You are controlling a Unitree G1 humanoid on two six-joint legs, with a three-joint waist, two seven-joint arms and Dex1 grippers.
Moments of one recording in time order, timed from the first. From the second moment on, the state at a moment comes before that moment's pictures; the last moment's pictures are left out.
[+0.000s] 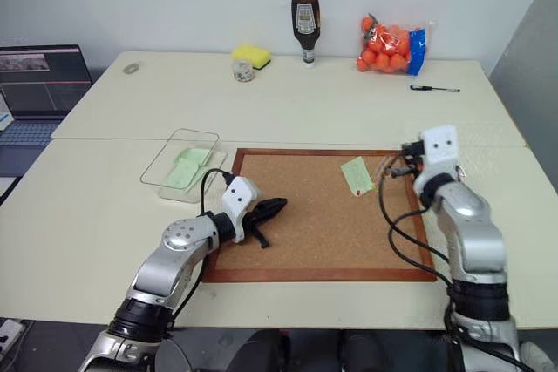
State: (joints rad) left arm -0.29 0.39 -0.16 0.01 -0.13 0.28 -0.69; right arm -0.31 -0.41 -0.21 -0.23 0.16 0.63 0.29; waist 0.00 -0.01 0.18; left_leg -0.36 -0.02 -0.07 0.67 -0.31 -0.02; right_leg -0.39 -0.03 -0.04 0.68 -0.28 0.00
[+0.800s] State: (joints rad) left arm -0.31 0.38 -0.17 0.05 -0.13 0.25 -0.73; right arm -0.41 -0.50 -0.23 0.15 0.10 0.54 0.24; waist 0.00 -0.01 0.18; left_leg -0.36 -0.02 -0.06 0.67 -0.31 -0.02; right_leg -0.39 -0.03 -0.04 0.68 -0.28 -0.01
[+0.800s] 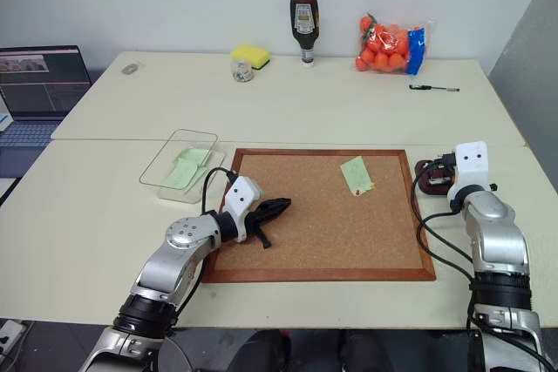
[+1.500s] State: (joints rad) left arm -0.31 0.38 -0.17 0.05 -0.13 0.24 -0.73; right arm -0.30 -0.48 -0.25 -0.11 0.22 0.56 0.31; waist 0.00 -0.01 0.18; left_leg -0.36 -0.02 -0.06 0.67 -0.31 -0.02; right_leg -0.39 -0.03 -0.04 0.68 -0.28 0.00
